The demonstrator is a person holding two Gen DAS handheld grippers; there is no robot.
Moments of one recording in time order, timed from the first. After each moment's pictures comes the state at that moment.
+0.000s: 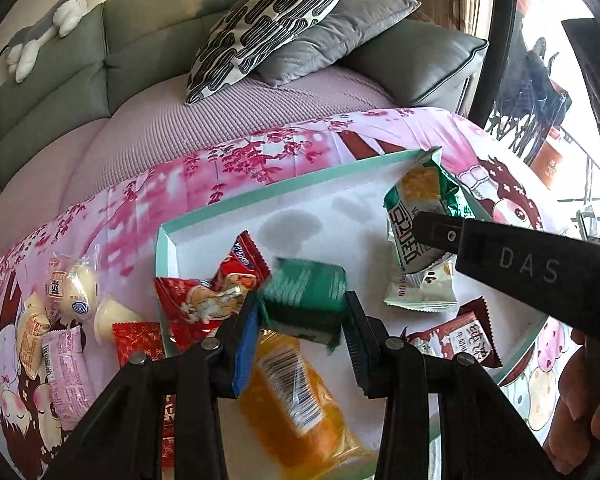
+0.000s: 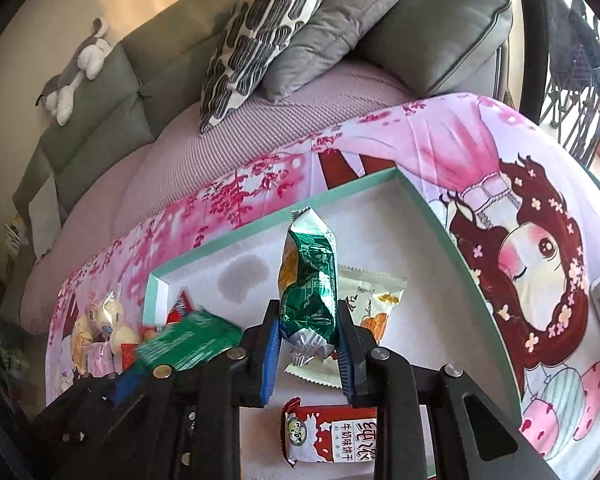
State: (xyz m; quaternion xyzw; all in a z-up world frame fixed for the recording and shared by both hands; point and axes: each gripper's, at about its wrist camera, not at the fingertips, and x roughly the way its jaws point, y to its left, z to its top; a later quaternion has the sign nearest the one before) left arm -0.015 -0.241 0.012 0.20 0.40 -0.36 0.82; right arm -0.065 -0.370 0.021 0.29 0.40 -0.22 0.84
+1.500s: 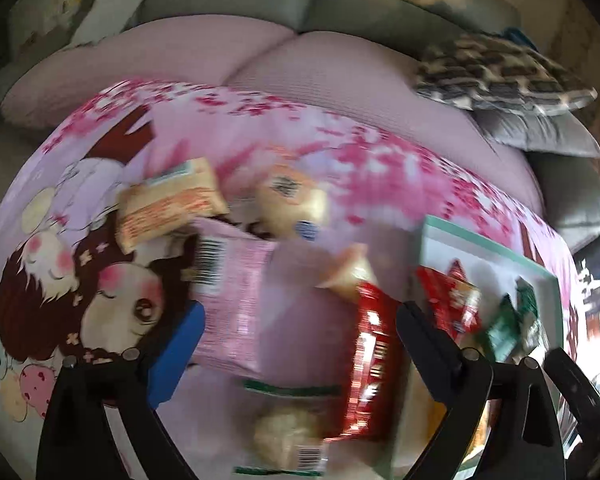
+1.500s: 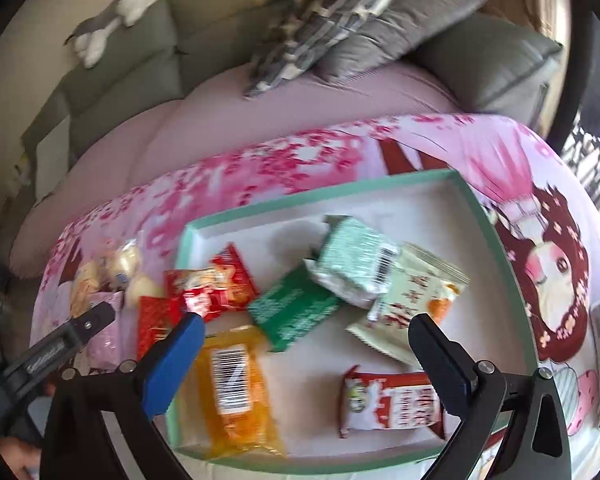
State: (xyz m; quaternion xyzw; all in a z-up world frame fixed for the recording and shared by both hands) left arm 0.089 -0.073 0.005 -0.03 0.51 -0.14 0.85; right arm -0.042 -0.305 0.036 0.21 0.44 -0.18 0.85
